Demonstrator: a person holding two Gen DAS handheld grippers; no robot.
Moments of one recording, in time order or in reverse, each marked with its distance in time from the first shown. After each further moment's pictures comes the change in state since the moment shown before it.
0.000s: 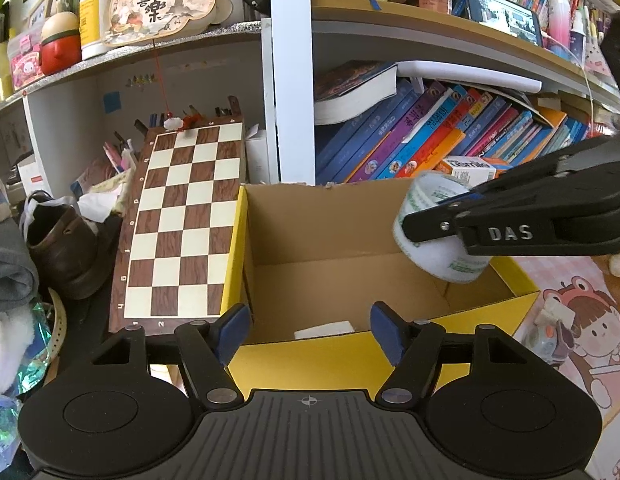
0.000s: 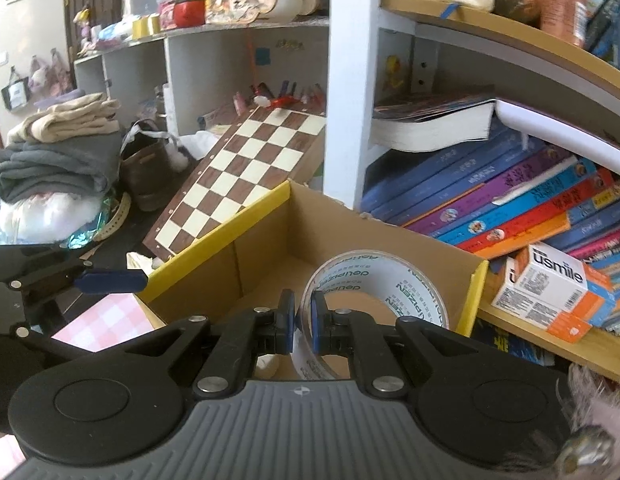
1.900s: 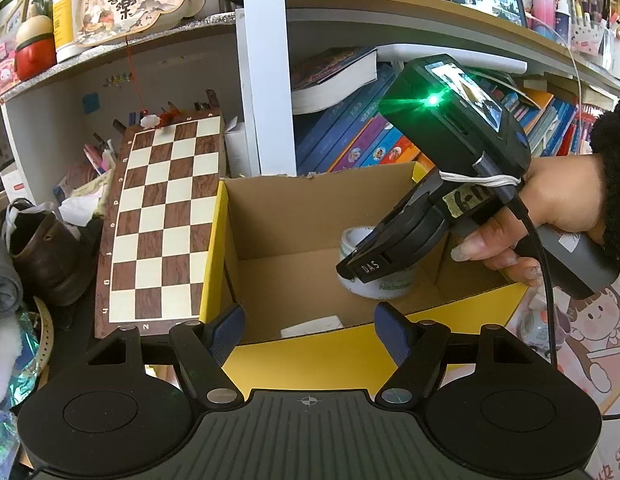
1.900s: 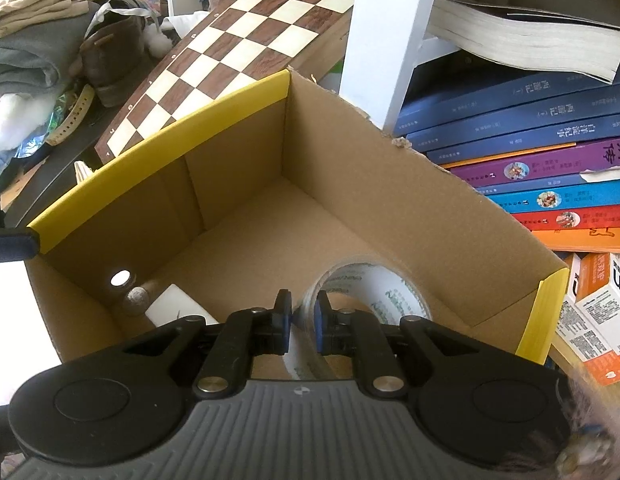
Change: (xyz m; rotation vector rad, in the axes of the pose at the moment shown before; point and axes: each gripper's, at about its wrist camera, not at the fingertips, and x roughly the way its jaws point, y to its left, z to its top) left arm 0.008 -0.006 0.003 0.040 0.026 -0.036; right arm 0.118 -0.021 0.010 -0.136 0.314 0.041
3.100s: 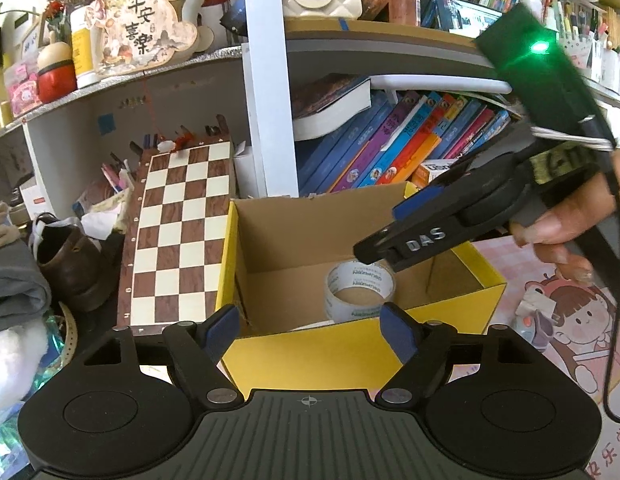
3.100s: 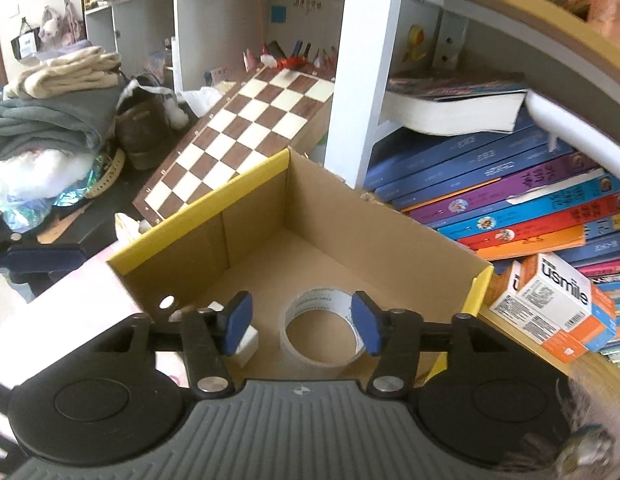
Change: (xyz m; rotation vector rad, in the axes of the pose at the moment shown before) left arm -0.040 -0.011 -0.004 0.007 -0.051 0.035; right arm -0.100 0.018 -0.028 0.053 -0.199 -0.040
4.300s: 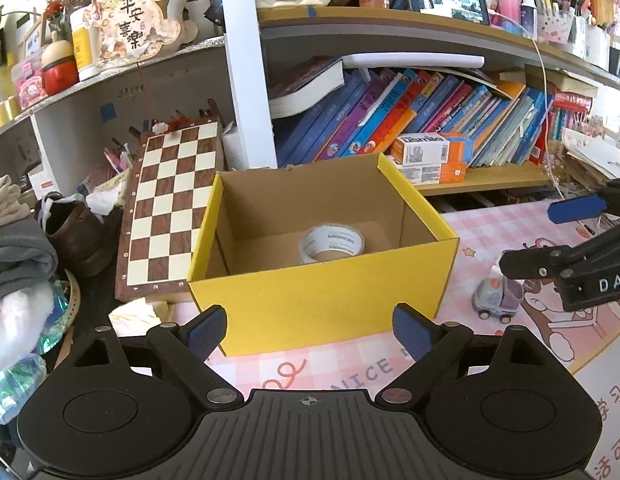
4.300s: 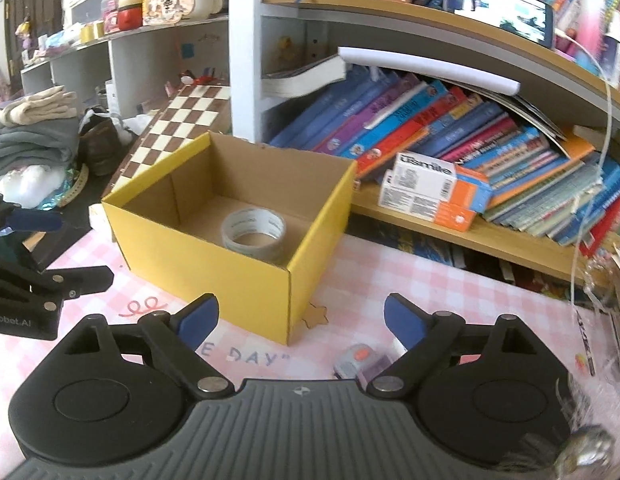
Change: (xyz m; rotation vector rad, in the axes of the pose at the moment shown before) left arm -0.031 -0.042 -0.024 0.013 0.056 0.025; right arm -0.120 0.002 -0.135 0.227 -0.099 -0.216
